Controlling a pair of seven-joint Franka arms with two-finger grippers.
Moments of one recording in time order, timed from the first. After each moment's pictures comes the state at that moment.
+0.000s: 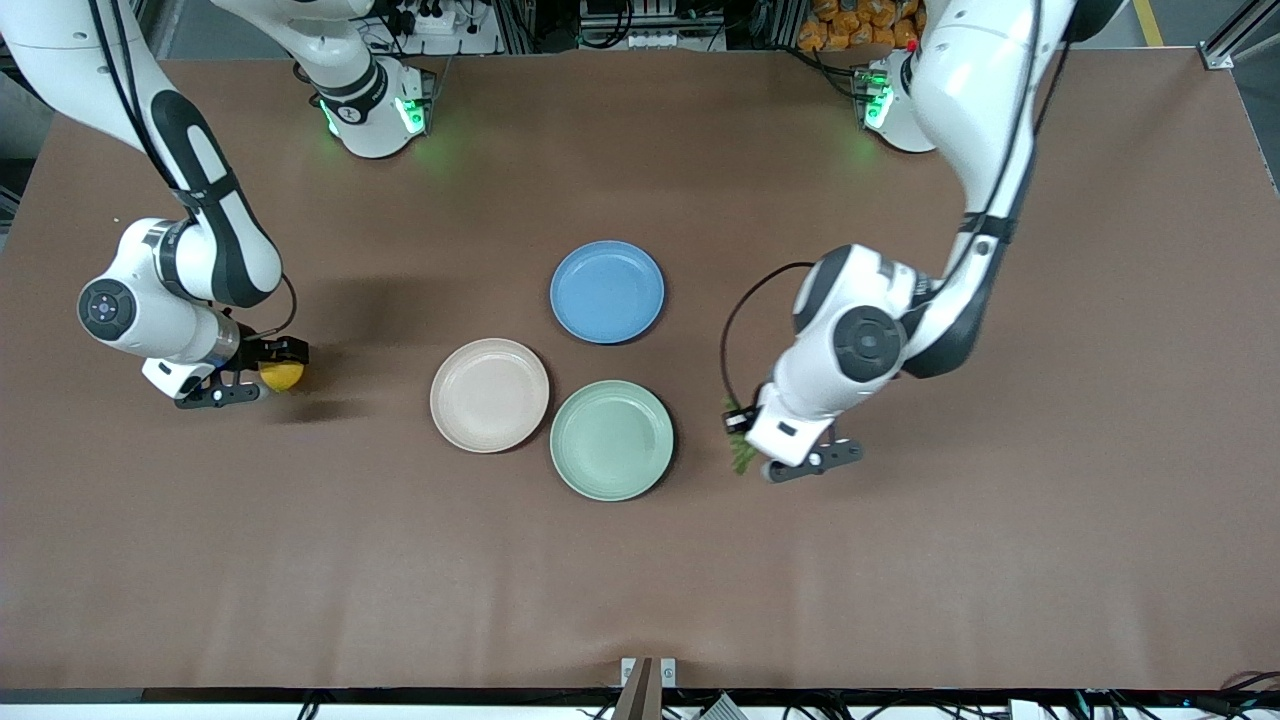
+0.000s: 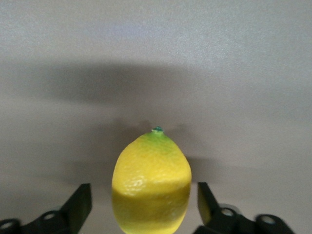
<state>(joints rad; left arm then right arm) -0.43 0.65 -0.07 -1.43 -0.14 2.13 -0.67 -0.08 0.36 -0.08 -2.21 -0.01 2.42 -0.28</state>
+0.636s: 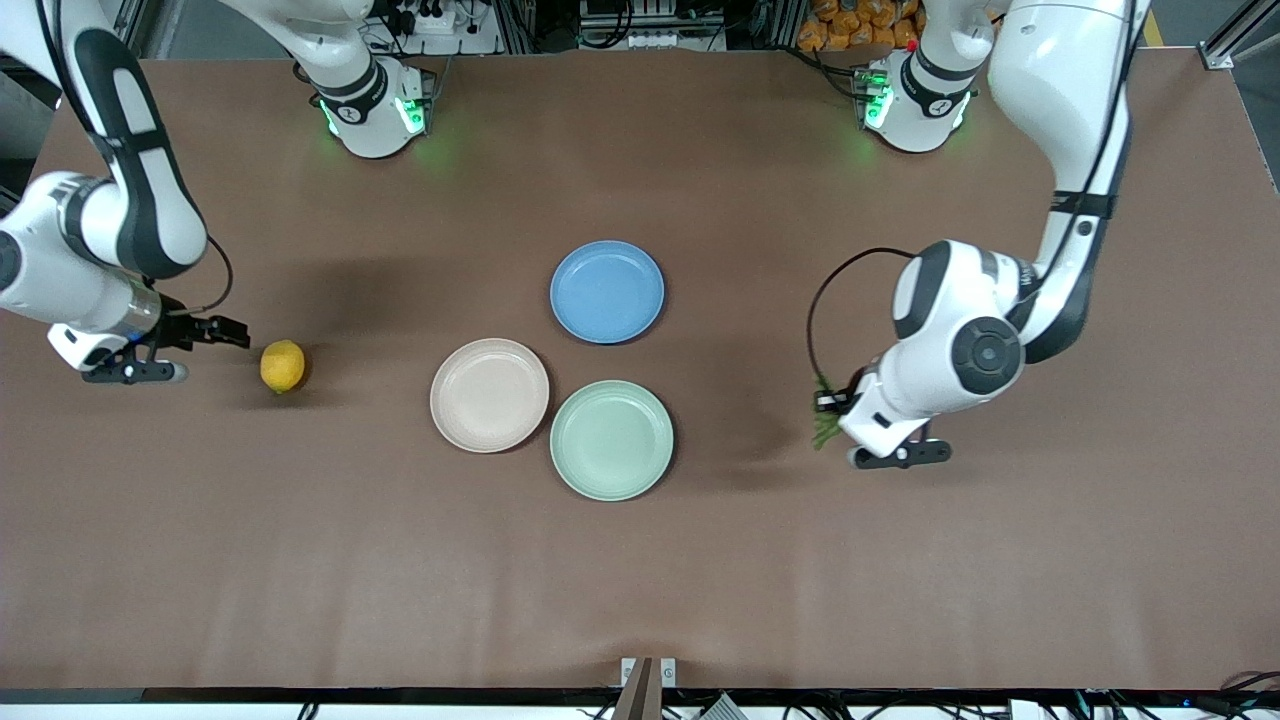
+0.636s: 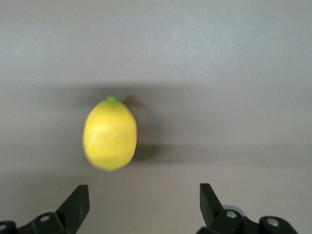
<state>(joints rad) -0.28 0.51 -0.06 -1.66 -0.12 2.07 -0.33 -0.19 0.18 -0.08 -2.21 -0.01 2.26 -0.29</state>
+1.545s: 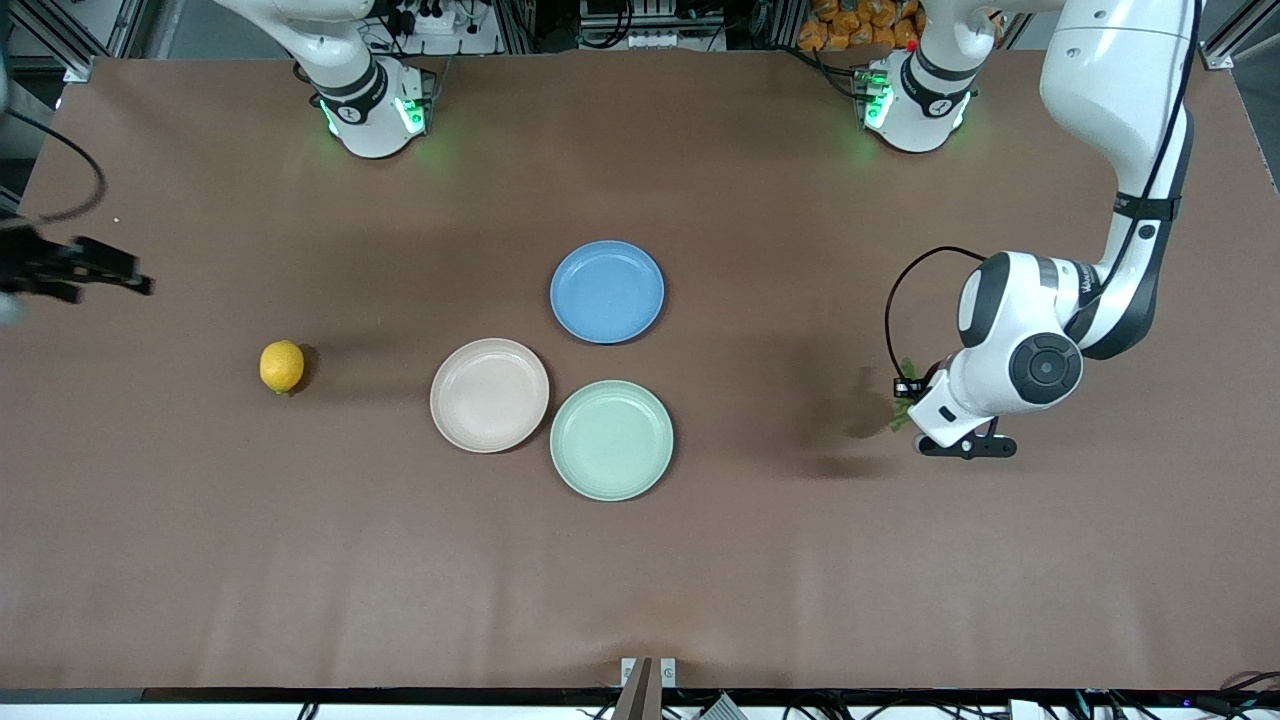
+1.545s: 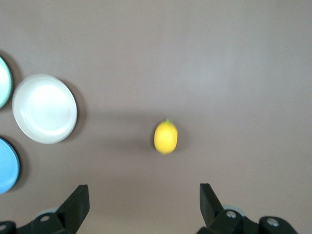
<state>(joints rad) -0.15 0.49 -0.05 -1.80 0.04 2.07 -0.19 -0.12 0.00 -0.08 -1.71 0.09 1.68 -0.28</state>
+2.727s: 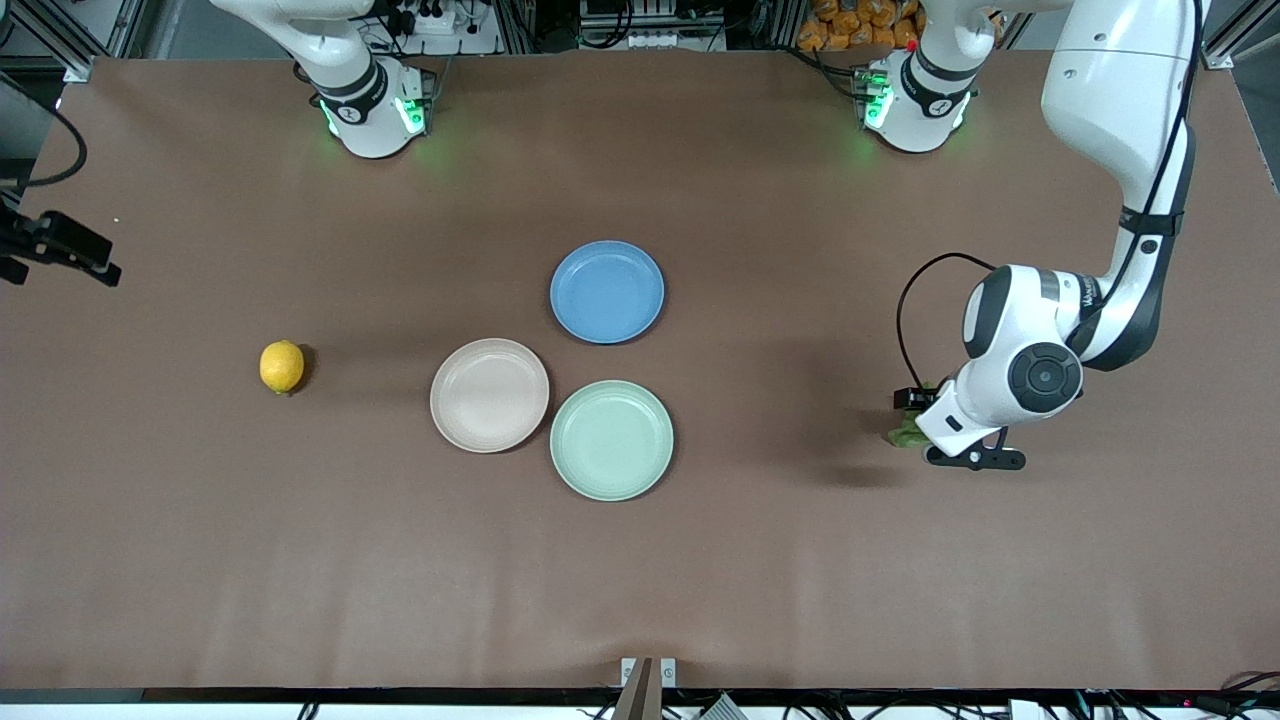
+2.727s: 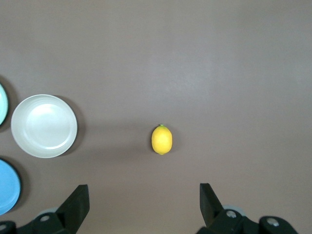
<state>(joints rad) -0.15 0.52 -0.03 -1.78 0.11 2.12 -0.16 -0.06 0.00 -0.01 -1.56 -0.03 1.58 -0.06</state>
